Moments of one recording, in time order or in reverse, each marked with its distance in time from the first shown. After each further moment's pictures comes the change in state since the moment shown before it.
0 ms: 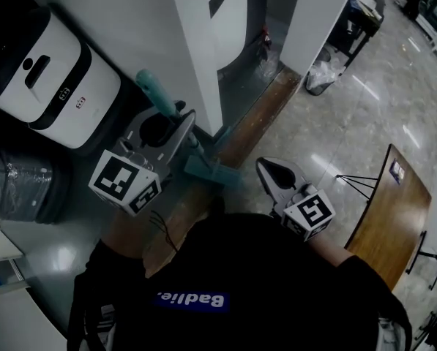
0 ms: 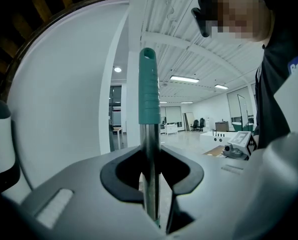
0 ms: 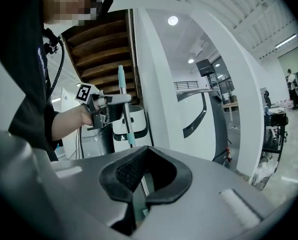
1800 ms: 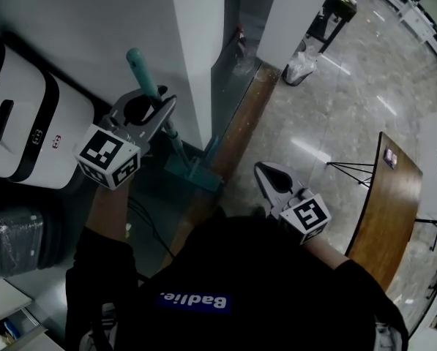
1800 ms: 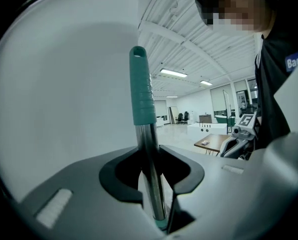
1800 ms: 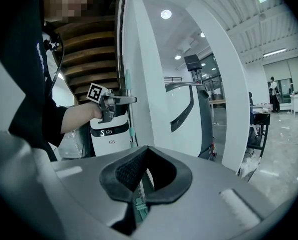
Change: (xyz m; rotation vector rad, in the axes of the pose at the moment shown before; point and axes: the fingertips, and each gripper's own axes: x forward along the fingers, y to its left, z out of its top) left arm 0.078 0.161 -0.054 0.062 0.056 -0.211; right arm 0.092 -0.041 -0.011 0.020 0.076 -0.219
